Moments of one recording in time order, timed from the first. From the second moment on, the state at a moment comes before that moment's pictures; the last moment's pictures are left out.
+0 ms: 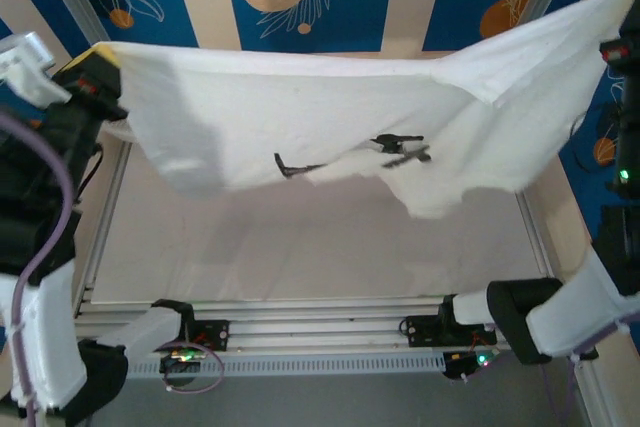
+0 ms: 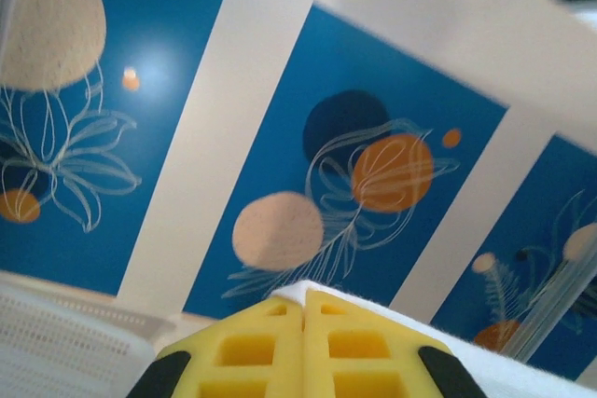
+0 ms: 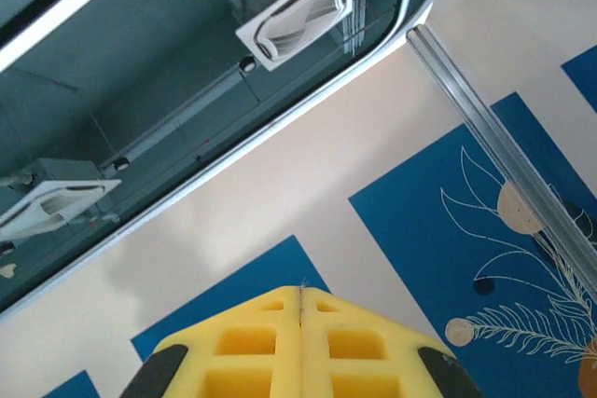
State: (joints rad) left arm -0.18 1.09 1.91 -0.69 -0.06 -0.43; right arm 0.03 1.42 2.80 -0.90 0.19 0.55
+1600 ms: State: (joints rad) left arm -0.18 1.45 0.71 -0.12 0.36 -0.52; right arm -0.28 1.41 1.09 -0.66 -0.45 0.58
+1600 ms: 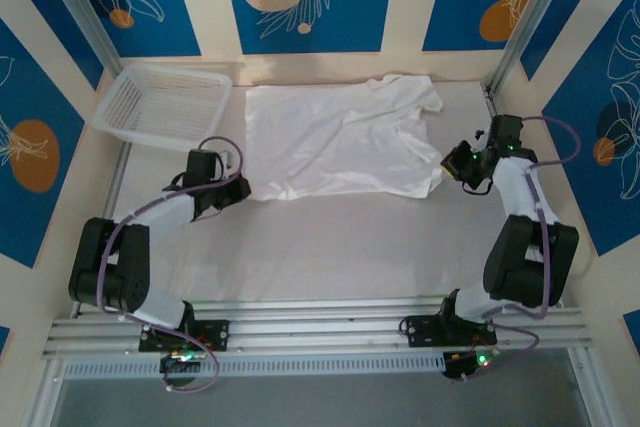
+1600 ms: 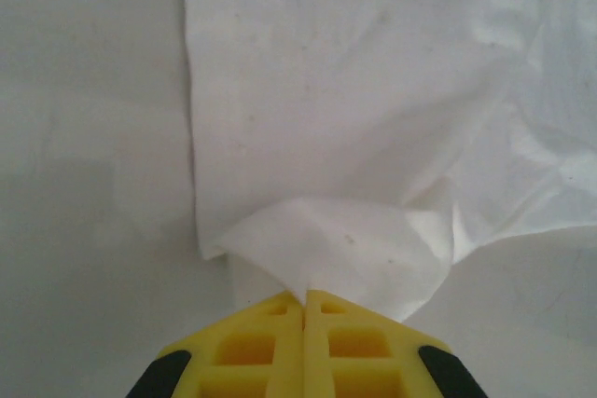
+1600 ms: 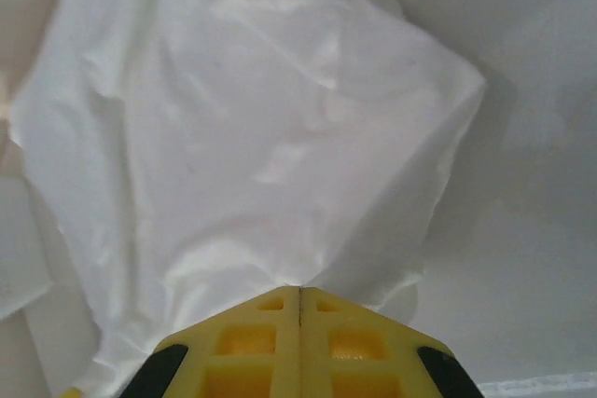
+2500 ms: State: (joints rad) left arm -0.24 0.91 0.76 -0.36 0.25 -0.48; right arm -0.17 0.96 0.93 -0.61 -0.20 0.73
